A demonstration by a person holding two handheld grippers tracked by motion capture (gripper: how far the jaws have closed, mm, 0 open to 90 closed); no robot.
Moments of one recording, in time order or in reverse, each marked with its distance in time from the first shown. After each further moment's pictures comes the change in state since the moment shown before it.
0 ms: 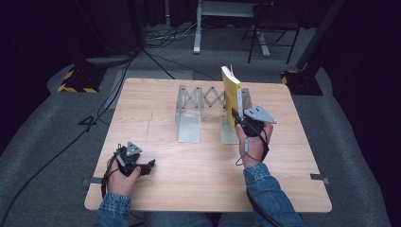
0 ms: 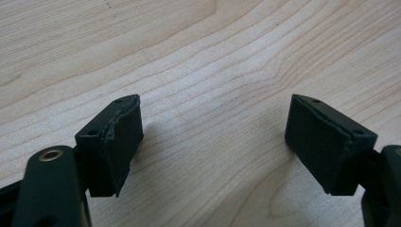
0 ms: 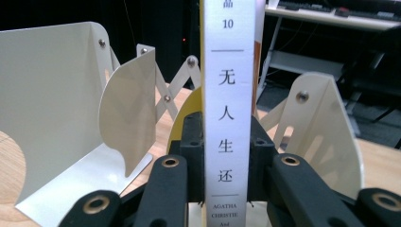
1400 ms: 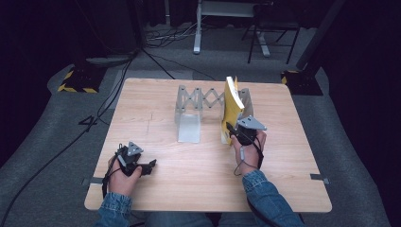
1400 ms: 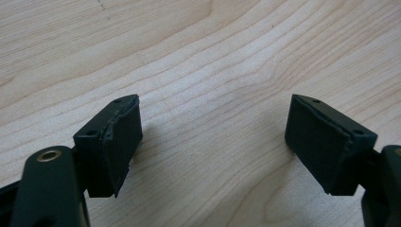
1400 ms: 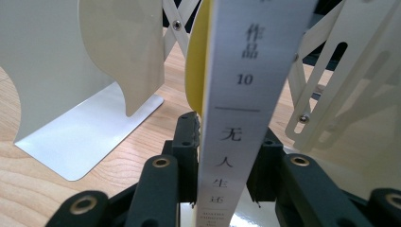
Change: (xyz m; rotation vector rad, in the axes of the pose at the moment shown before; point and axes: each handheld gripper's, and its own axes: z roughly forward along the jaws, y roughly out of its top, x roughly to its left) left arm -0.002 0.002 0.001 0.006 -0.005 0.006; right arm 0.008 -0.045 0.016 0.137 0.043 -0.002
